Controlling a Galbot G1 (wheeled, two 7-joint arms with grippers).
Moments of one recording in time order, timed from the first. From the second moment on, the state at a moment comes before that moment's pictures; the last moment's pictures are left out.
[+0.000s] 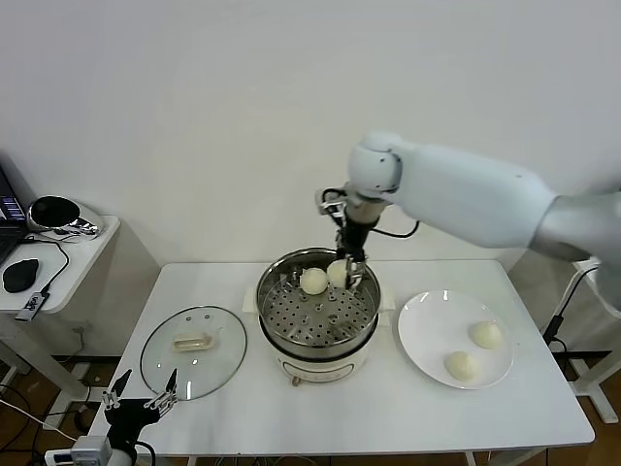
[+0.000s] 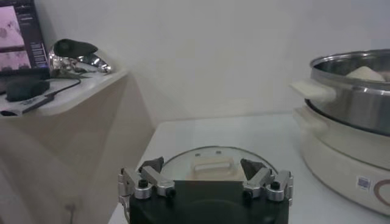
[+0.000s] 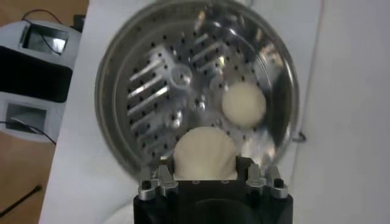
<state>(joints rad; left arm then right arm) 1.70 -1.43 -0.82 -2.15 -0.15 0.28 0.10 0.59 1.20 -1.21 1.18 0.30 -0.52 -1.29</state>
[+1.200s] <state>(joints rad) 1.68 -1.44 -0.81 -2.13 -0.17 0.29 0.11 0.39 1.53 -1.13 0.91 0.16 -0.52 -1.25</state>
